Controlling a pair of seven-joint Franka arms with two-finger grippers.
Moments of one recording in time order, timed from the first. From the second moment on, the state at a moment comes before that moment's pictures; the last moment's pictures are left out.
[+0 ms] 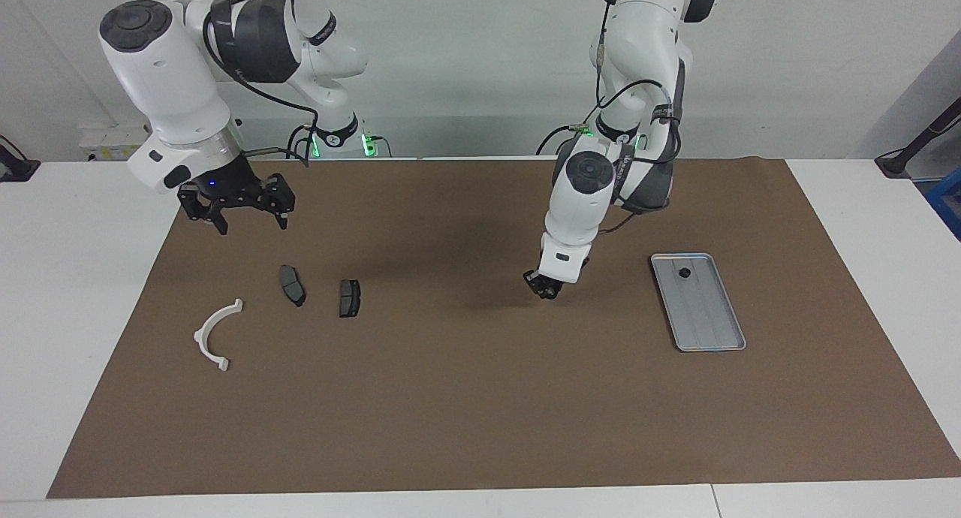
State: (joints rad) left arm -0.53 0.40 -0.01 -1.78 -0.04 2.21 -0.89; right arm 0.04 0.07 -0.01 -1.63 -0.02 1.72 -0.06
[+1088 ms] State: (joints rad) left arm -0.40 0.20 0.03 -2.01 -0.04 2.14 -0.51; right arm 0.19 0.09 0.00 -1.64 0.00 1.75 0.21
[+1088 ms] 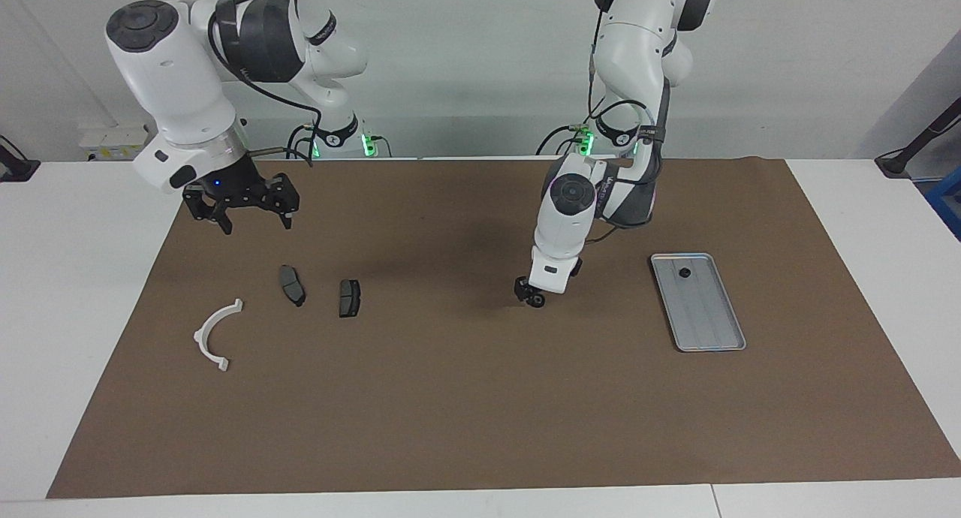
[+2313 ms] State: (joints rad) left arm -0.02 0.10 0.04 -2.24 -0.04 2.28 -0.03; right arm 0.66 0.63 0.00 -1.35 -0.07 1.98 1.00
